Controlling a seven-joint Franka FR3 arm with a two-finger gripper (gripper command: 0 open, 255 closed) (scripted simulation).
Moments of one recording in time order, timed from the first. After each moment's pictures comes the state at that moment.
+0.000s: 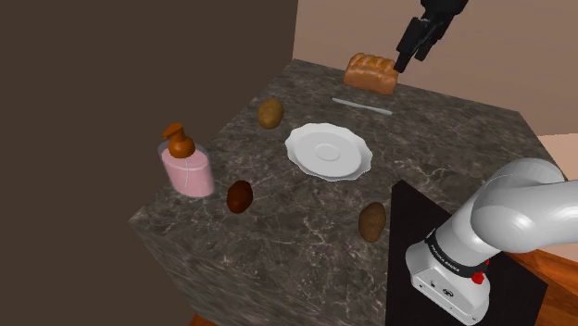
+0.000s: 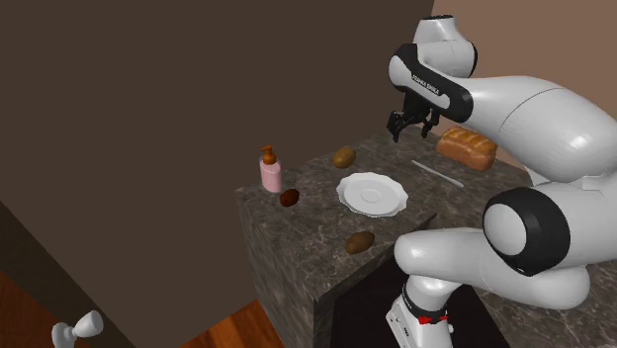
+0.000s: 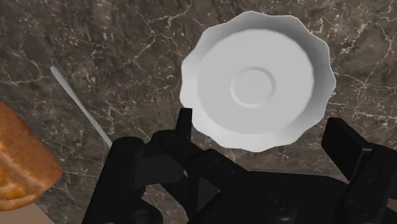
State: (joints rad) arm 0.02 -0.80 0.03 -2.26 -0.06 1.58 -0.03
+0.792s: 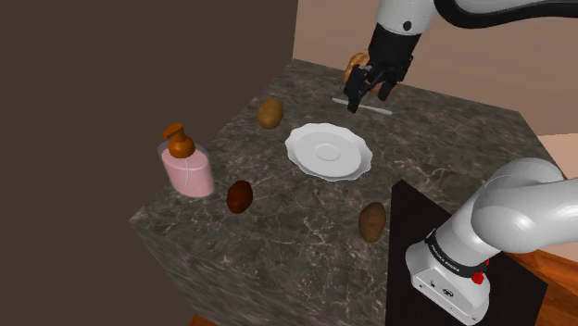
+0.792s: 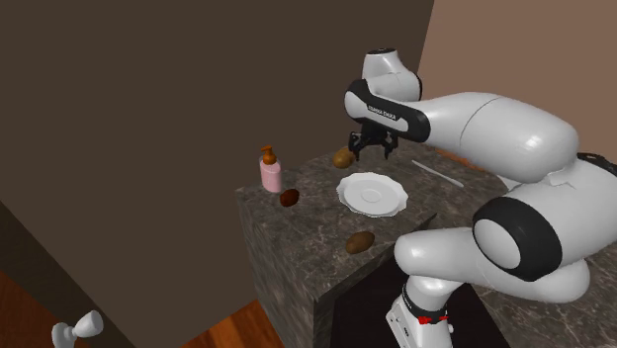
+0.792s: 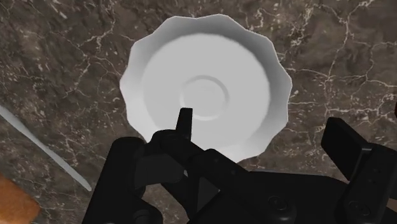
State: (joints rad) arm 0.03 -0.76 0.27 -2.40 0.07 1.72 0.32
